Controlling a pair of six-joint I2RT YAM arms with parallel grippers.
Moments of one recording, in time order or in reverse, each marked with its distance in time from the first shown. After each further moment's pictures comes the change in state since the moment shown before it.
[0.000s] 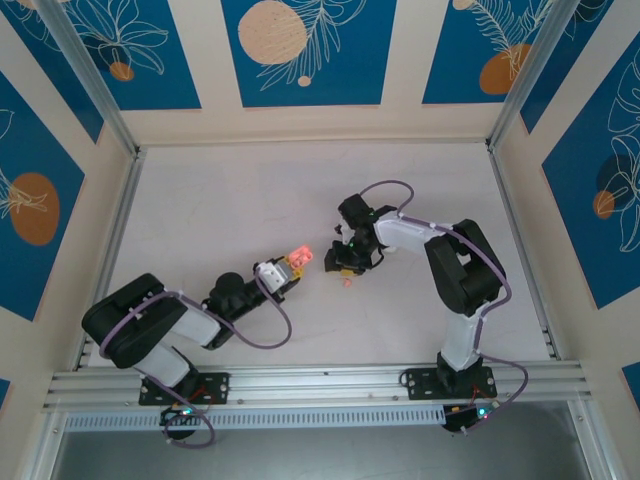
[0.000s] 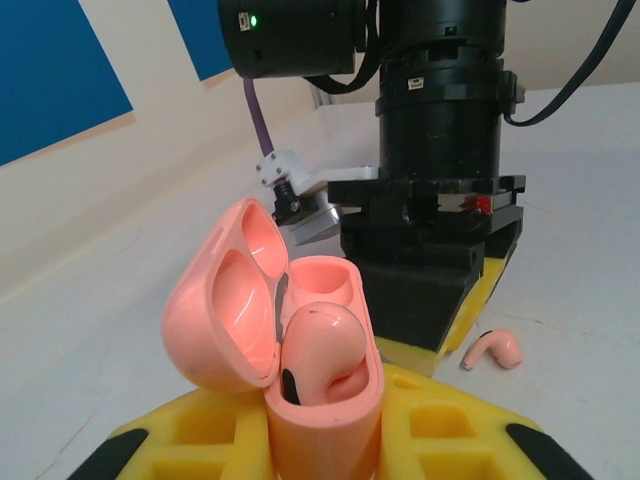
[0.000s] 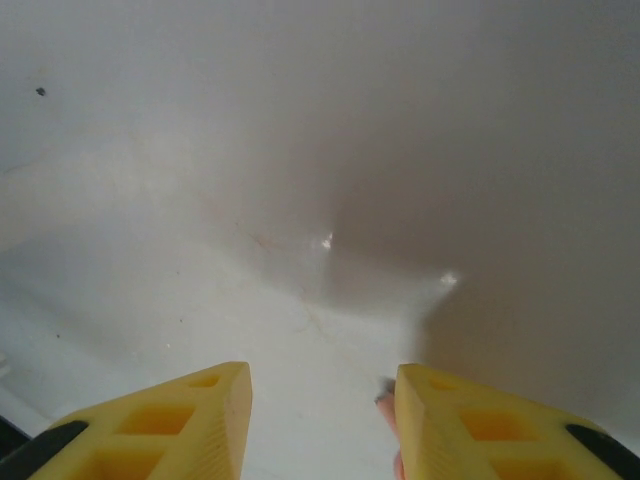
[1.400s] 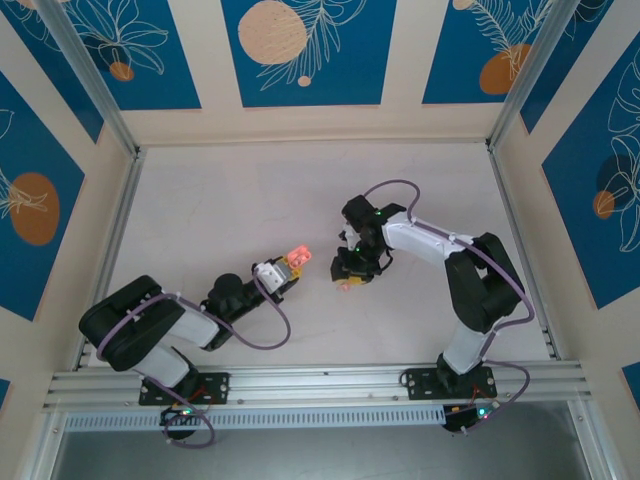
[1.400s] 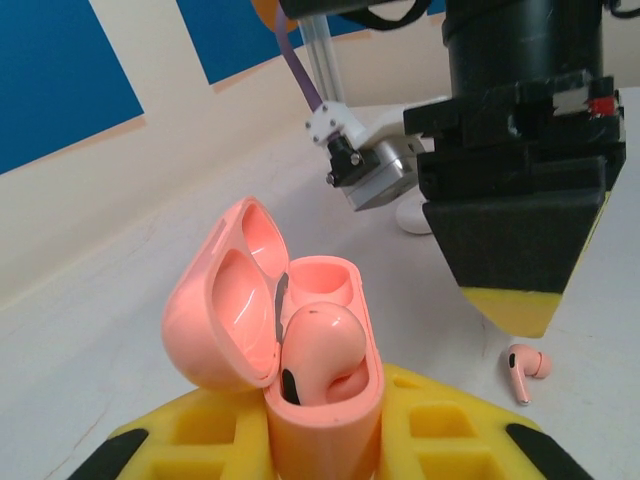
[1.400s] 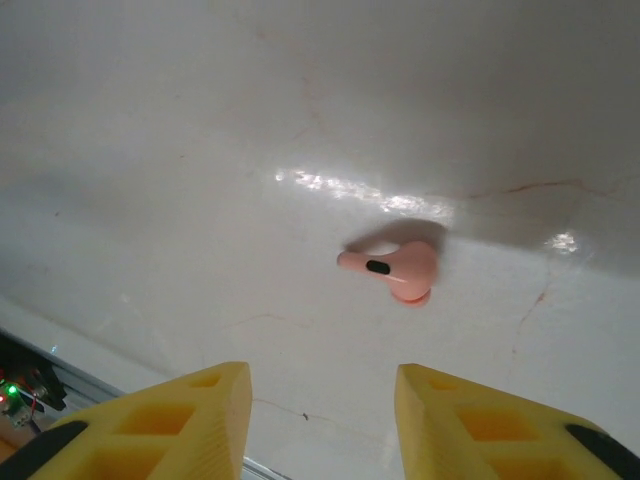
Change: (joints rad) left arm 0.000 -0.018 -0.010 0.000 -0.011 0.000; right arm 0.018 -0.127 -0.016 -0.218 -0.005 0.013
